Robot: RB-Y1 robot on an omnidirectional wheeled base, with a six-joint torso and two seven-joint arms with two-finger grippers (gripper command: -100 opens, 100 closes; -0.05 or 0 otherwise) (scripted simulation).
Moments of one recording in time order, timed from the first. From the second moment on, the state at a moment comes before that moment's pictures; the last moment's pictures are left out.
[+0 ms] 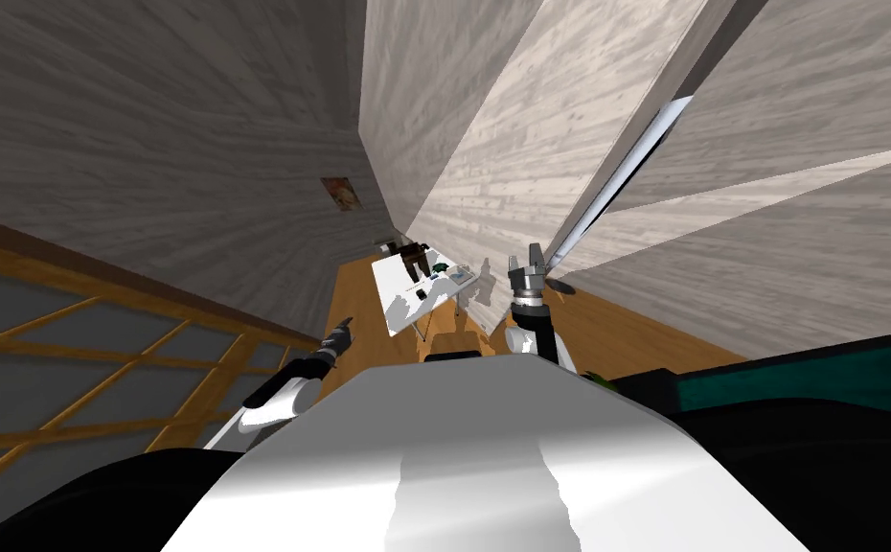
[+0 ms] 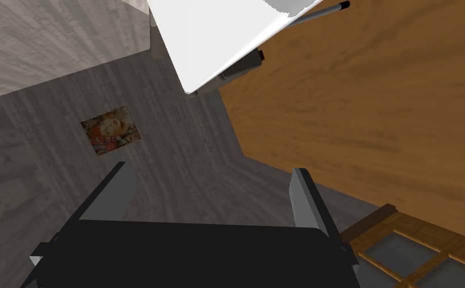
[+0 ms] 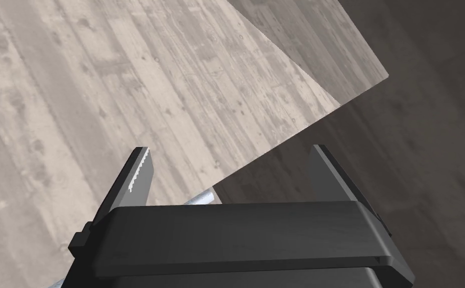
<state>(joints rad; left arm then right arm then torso) 0.70 0.63 0.25 -1.96 0.69 0.26 -0.21 0.45 0.04 0.03 -2.28 0.12 -0.44 -0.07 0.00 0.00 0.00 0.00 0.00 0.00</state>
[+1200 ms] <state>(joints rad) 0.75 0.87 0.23 -1.84 0.96 0.51 -0.34 0.45 0.04 0.03 -2.28 0.12 -0.44 -0.07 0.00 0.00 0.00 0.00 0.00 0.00</state>
